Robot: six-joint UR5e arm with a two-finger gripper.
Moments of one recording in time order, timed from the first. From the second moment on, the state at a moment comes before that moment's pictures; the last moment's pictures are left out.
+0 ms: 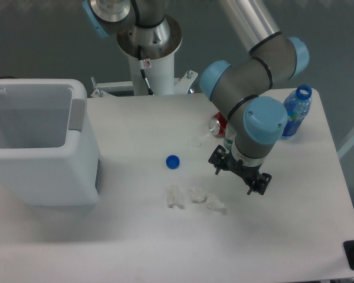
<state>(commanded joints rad) 2.59 -2.06 -1.47 -1.20 1.53 1.18</state>
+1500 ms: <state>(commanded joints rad) 2.58 -2.20 -1.50 -1.02 1.53 1.02</state>
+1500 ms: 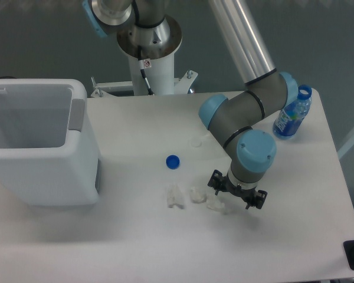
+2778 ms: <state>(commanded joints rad) 2.54 -2.18 -1.52 -1.02 1.50 1.02</state>
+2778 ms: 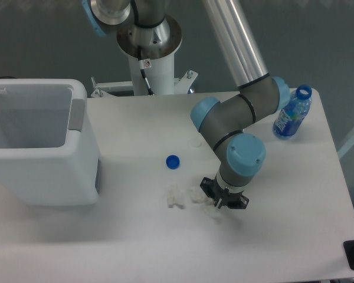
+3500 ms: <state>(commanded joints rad) 2.54 -2.17 -1.50 -1.02 1.48 0.86</state>
